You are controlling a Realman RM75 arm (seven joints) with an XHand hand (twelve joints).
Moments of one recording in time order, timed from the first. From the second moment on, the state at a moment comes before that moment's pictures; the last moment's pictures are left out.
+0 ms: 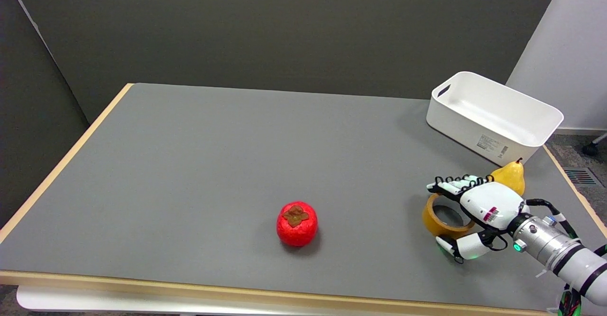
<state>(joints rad) -0.83 -0.83 -1.35 1.61 0.43 0.44 0.26</state>
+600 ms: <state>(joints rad) -0.77 -0.83 -1.37 1.61 0.43 0.47 0.25</state>
